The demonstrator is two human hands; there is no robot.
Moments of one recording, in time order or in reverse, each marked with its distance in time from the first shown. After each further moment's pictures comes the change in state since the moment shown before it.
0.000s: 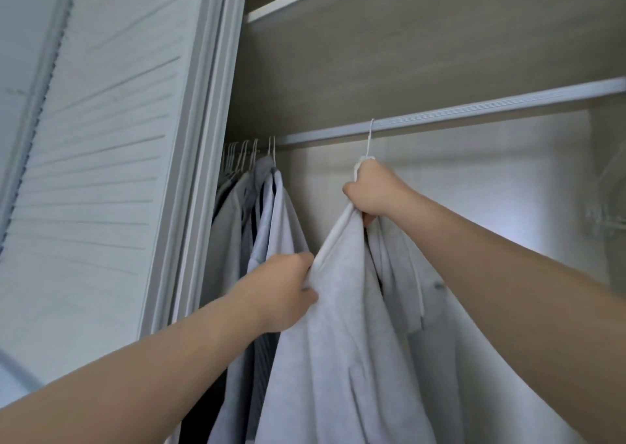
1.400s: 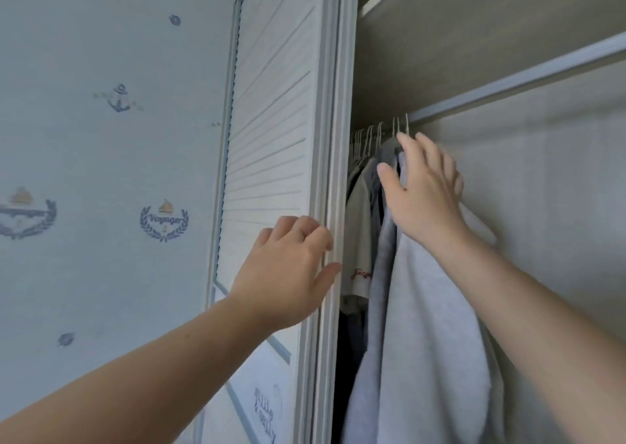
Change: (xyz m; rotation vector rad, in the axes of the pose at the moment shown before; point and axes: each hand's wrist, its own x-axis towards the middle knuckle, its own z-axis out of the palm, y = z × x) left_hand -0.132 -0.026 -0.077 0.638 0.224 -0.210; right_hand -0.067 -0.064 0.081 0.343 0.241 -0.327
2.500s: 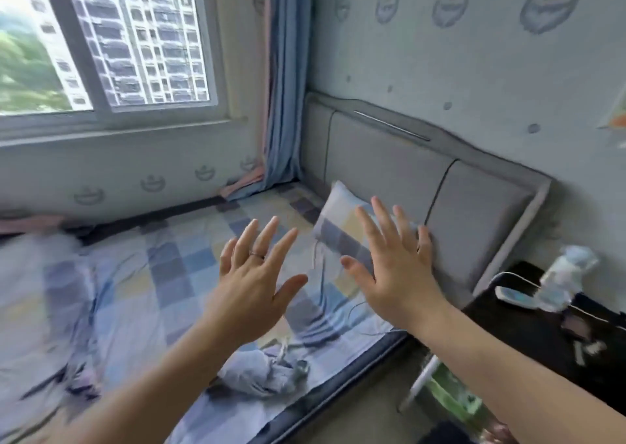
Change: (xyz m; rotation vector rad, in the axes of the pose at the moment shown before) left_hand -0.822 -0.050 -0.501 0.743 -0.336 -1.472; right_hand -0.618 -0.722 -0.060 1.056 -1.054 -1.040
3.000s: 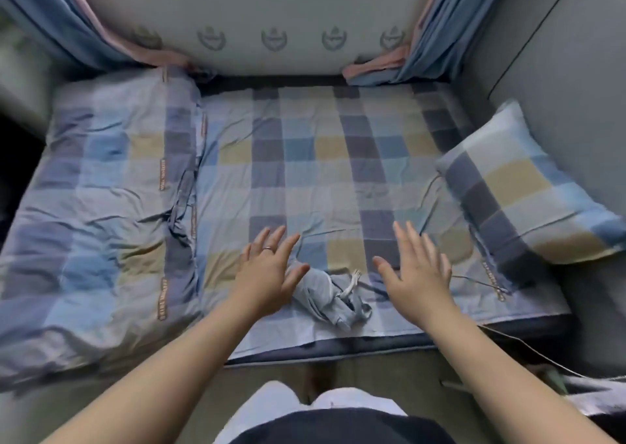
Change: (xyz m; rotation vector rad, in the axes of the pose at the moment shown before) left_hand -0.015 -0.194 0.172 -0.039 -0.372 -0.738; right_hand 0.145 -0.008 0.283 0.100 -0.625 -0.015
